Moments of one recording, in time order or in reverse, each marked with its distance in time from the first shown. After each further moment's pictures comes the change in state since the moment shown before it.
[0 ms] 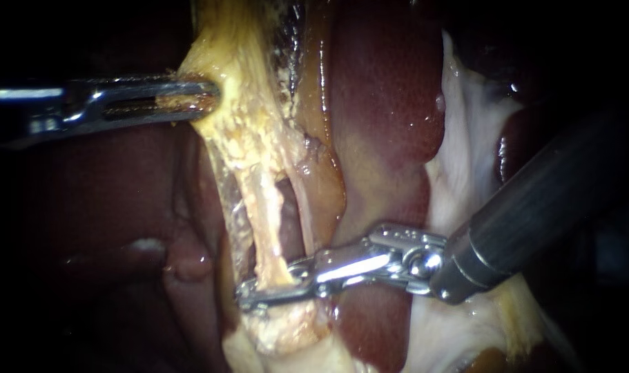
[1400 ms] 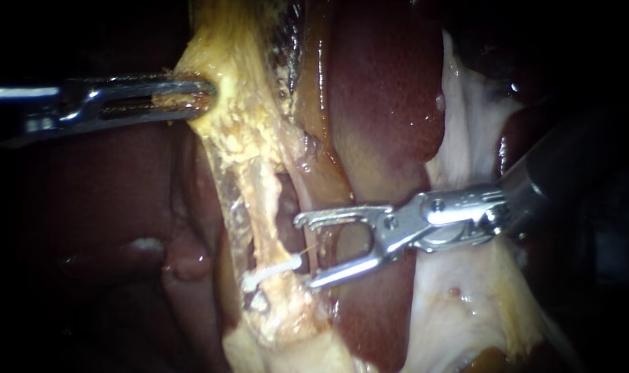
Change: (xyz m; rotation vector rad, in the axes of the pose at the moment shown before) right arm 0.004 -0.002 -0.011 -0.147 0.031 -0.665; left arm 0.000 0.000 0.000 0.002 0.001 0.001
